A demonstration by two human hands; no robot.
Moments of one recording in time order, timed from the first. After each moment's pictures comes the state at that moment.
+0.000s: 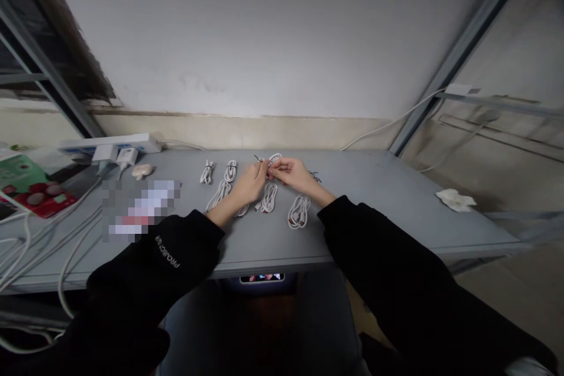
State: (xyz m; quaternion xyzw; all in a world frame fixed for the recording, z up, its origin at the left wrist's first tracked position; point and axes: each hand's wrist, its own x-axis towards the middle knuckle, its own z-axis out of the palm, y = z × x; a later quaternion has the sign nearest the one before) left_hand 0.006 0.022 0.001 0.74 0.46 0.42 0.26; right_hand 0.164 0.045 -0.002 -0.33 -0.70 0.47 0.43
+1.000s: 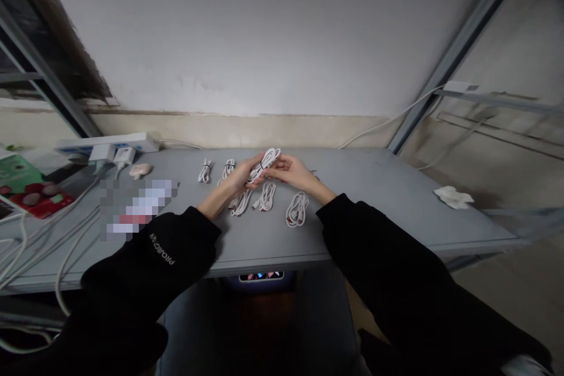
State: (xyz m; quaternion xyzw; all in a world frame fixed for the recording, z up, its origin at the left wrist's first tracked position) left_hand 0.000 0.022 0.021 0.51 0.35 0.42 0.67; right_hand 0.164 0.038 0.005 -0.29 -0.70 0.49 0.43
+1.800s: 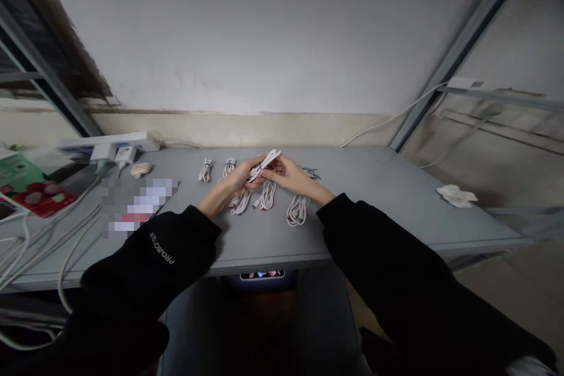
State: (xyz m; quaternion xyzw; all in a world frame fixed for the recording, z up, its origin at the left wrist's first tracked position) left_hand -0.001 0.022 0.024 0.48 0.38 0.36 0.71; right_hand 0.163 0.034 -0.004 -0.29 -0.76 0.40 0.41
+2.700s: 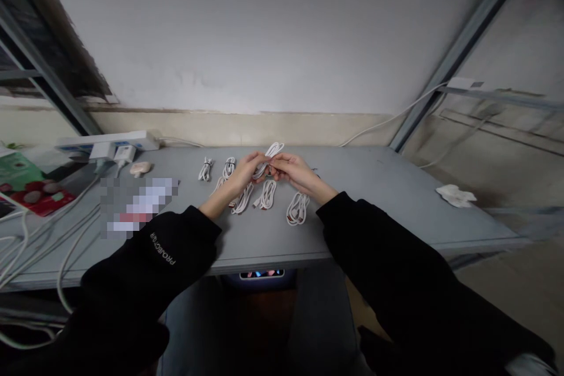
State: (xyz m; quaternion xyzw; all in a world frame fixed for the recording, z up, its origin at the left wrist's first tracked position) left_hand 0.005 0.024 0.016 0.61 0.39 0.45 0.52; right_hand 0.163 0.042 -0.002 -0.28 -0.59 0.60 0.46
